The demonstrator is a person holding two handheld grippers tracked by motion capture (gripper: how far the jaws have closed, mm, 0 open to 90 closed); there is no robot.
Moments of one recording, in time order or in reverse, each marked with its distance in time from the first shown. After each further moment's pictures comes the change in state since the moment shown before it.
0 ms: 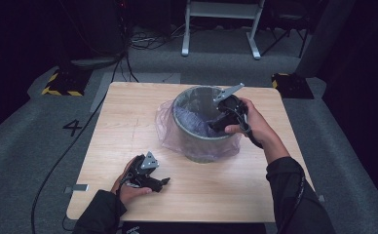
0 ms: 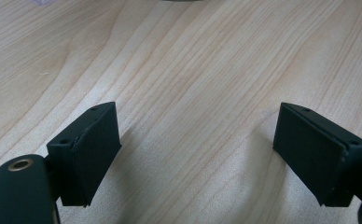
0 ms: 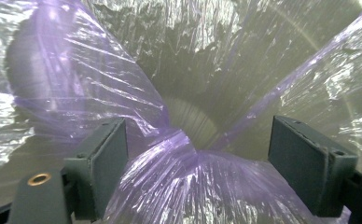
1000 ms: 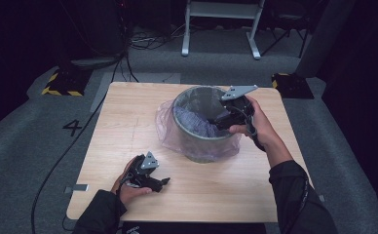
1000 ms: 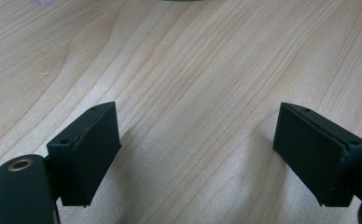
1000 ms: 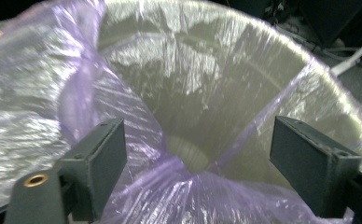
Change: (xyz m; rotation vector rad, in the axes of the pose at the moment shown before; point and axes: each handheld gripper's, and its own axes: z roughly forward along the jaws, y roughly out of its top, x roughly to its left) left arm 0.000 0.000 0.000 0.000 0.000 0.000; right arm 0.002 -0.005 -0.021 -0.206 -0.027 0.019
